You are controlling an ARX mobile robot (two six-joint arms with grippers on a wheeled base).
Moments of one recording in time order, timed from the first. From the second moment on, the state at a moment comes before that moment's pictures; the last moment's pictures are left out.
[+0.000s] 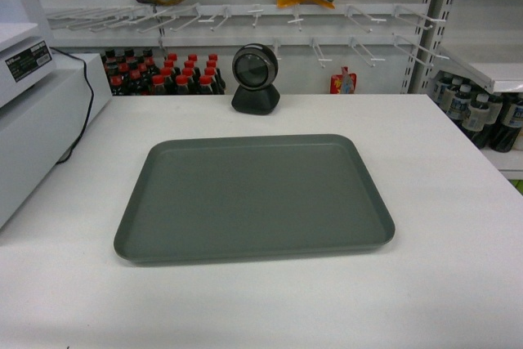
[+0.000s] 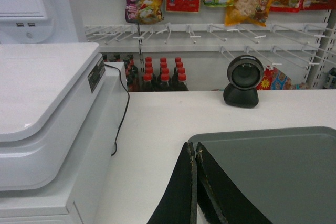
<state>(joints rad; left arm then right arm) -0.08 1.35 0.22 1.14 -0.08 -0.02 0.00 1.49 0.17 1.28 0.00 -0.01</state>
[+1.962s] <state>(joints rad) 0.00 0.03 0.01 -0.02 0.00 -0.02 0.00 0.01 0.01 -0.01 0.00 -0.01</state>
